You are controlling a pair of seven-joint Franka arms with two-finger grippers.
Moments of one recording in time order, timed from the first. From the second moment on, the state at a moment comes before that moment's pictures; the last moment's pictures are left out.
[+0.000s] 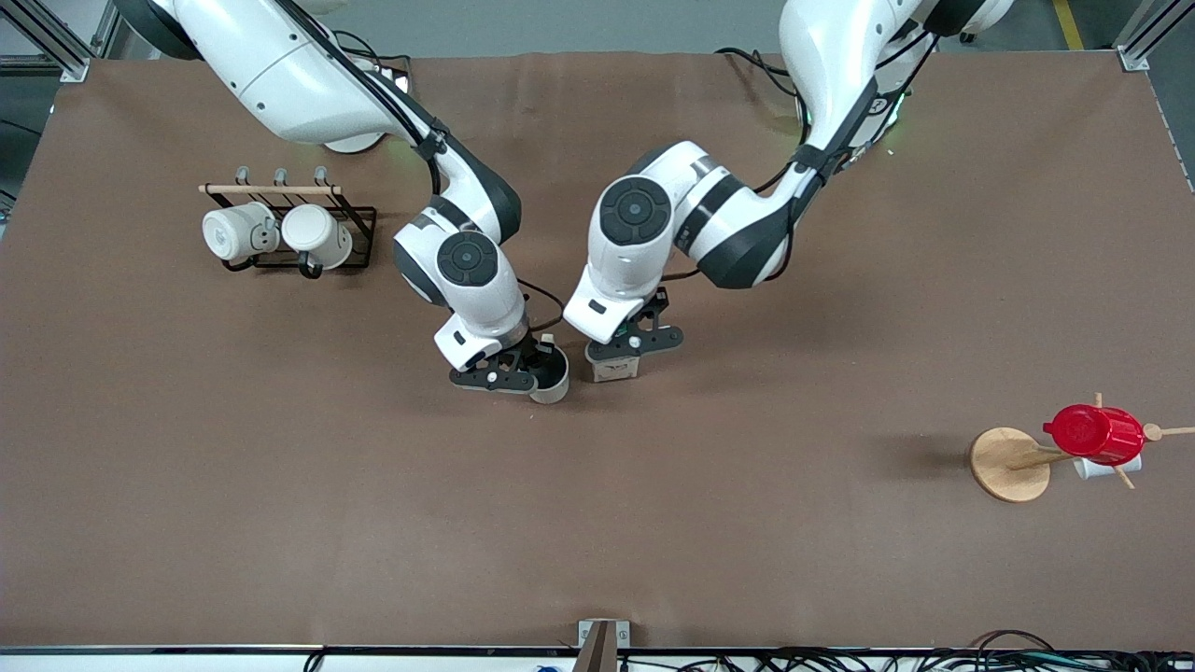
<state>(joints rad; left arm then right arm) -0.62 0.66 -0.20 -1.32 0.07 1.98 -0.99 0.25 0.64 0.41 -1.71 -0.37 2.36 0.93</state>
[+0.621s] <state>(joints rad) -0.65 0.69 -0.18 -1.31 0.07 2.06 -1.01 0.17 0.58 0.47 -1.68 -0.38 2.27 0.87</state>
